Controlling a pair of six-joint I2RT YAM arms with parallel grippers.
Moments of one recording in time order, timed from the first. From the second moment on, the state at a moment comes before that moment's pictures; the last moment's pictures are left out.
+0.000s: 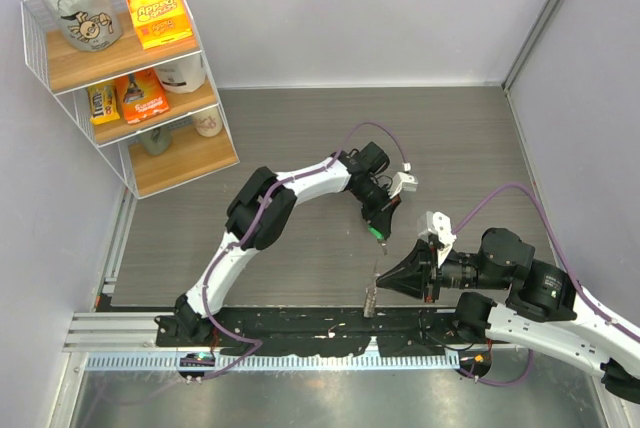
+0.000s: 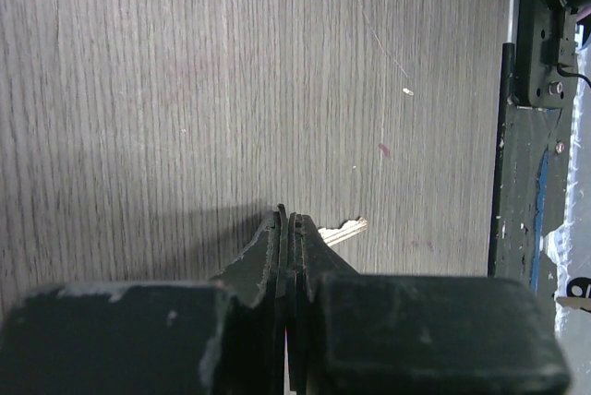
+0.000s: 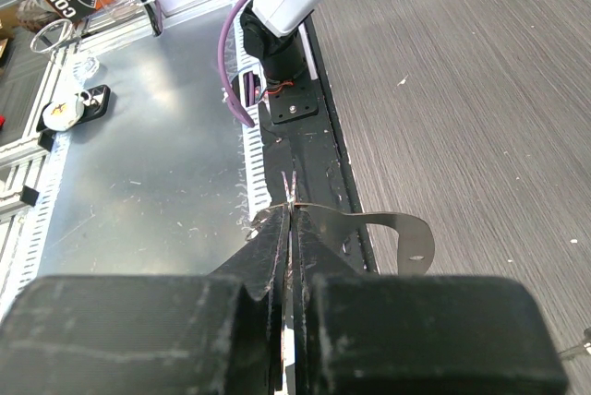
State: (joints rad) left arm -0.85 2.40 1.88 -0.63 0.87 0.30; right arm 1.08 0.39 0.72 -0.48 -0.38 0.24
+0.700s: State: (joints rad) left arm -0.86 1.80 1.33 -0.15 0.71 0.07; right arm 1.08 0.42 0.85 -0.60 -0.34 0.19
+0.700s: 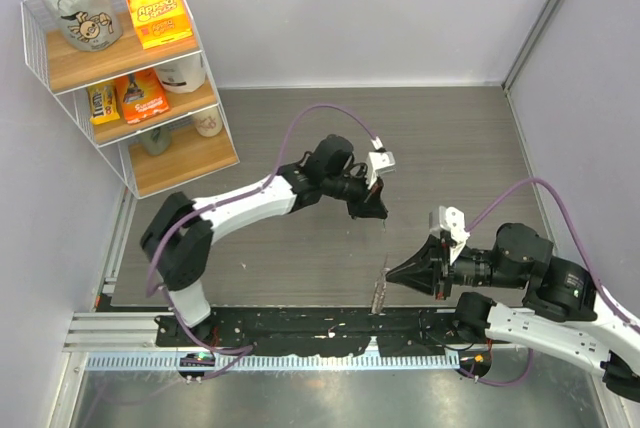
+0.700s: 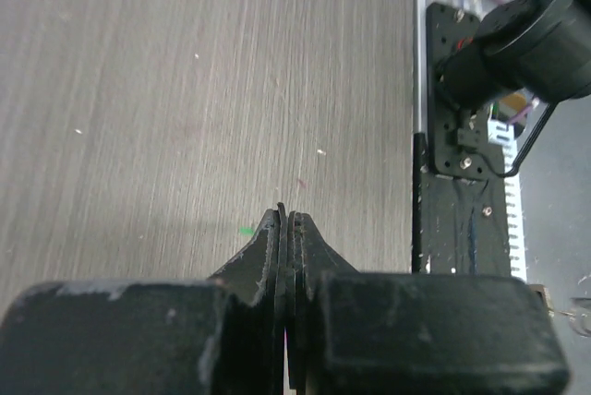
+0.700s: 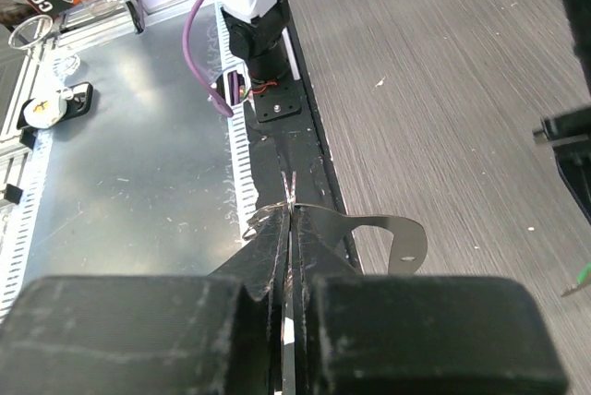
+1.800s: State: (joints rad) left arm -0.87 0.80 0.66 0.52 0.52 -0.38; right arm 1.08 0.70 1.11 -0.71 -0.16 0.08
